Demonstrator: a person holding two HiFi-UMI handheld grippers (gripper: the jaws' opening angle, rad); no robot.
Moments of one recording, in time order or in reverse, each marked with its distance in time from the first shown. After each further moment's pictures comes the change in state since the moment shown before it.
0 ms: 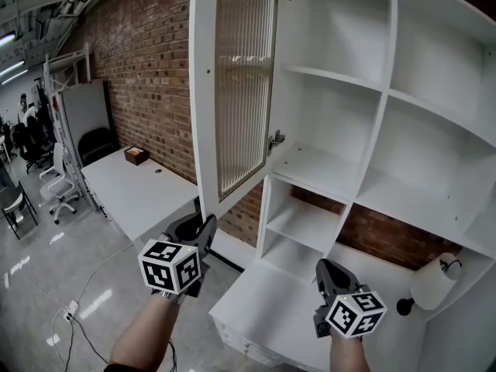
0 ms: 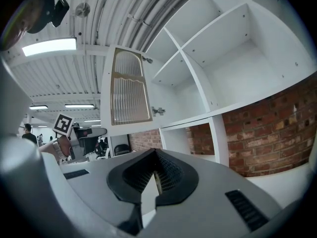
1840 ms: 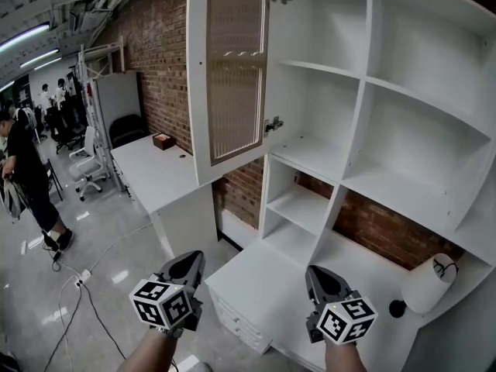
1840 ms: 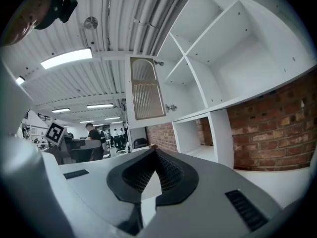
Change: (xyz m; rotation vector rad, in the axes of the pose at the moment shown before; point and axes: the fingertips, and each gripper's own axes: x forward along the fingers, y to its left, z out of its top) left arm -0.143 -0.132 -0.079 -0.163 0.027 0.196; right arm -0.109 -0.009 -0.024 -0.019 0.063 0.220
